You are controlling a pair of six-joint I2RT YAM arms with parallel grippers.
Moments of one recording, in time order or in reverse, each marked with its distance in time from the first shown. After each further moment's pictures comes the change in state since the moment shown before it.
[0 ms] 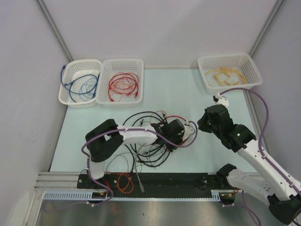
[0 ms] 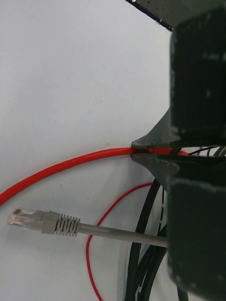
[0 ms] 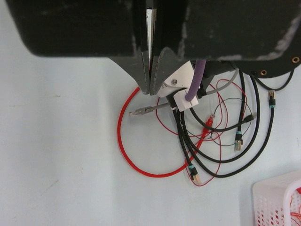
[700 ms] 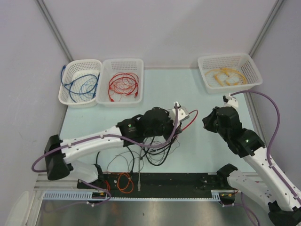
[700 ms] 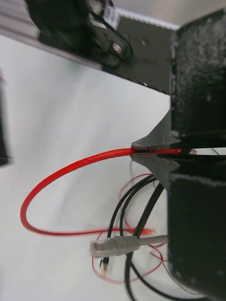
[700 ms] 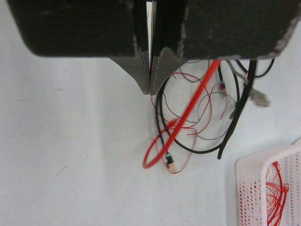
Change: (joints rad) left arm -0.051 -0.477 -0.005 -0.024 -0.105 -0.003; right arm -0.055 -0.108 -0.003 0.003 -0.001 0.002
